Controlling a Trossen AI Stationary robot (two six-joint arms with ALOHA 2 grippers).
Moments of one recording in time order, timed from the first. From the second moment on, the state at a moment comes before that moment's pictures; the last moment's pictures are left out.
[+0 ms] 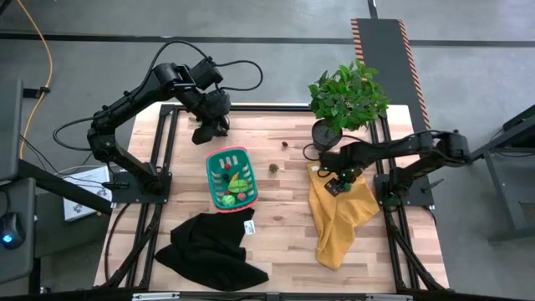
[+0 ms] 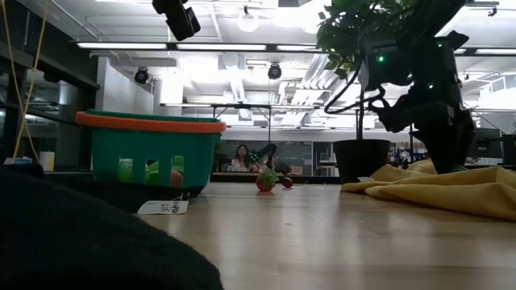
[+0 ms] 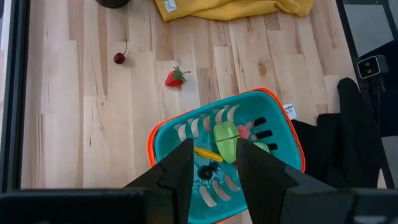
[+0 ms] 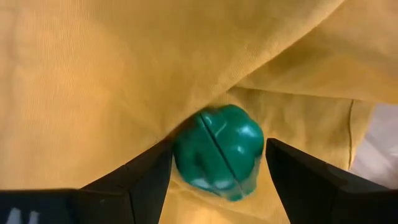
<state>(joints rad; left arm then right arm) 0.68 1.51 1.75 -1.42 0.46 0.54 -0.14 1.40 0.74 -0.94 -0.05 0.69</state>
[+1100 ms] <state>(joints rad) 0.68 1.51 1.75 -1.45 0.46 0.52 -0.14 1.49 0.74 -0.88 -0.11 0.70</state>
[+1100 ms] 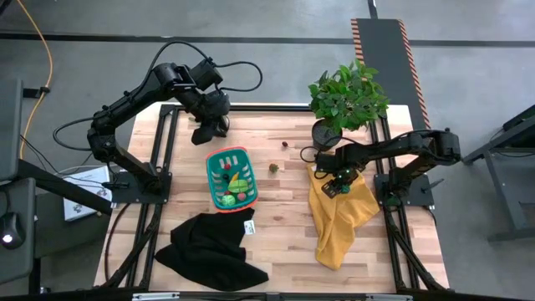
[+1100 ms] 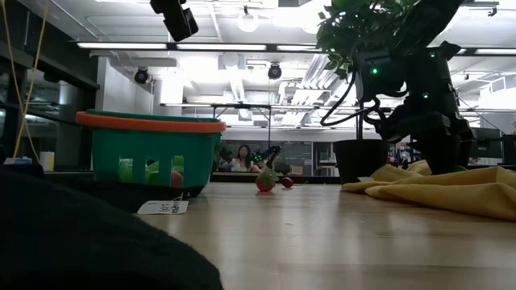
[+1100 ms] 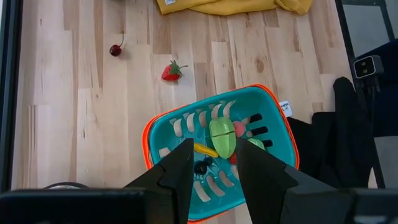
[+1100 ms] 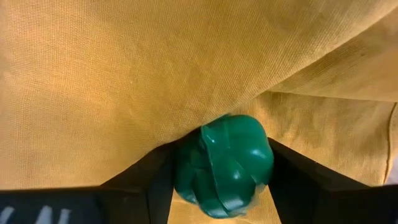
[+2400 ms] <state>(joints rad) 0.68 1.51 1.75 -1.45 0.45 0.51 -0.03 1.45 1.09 -0.88 -0.05 0.67</state>
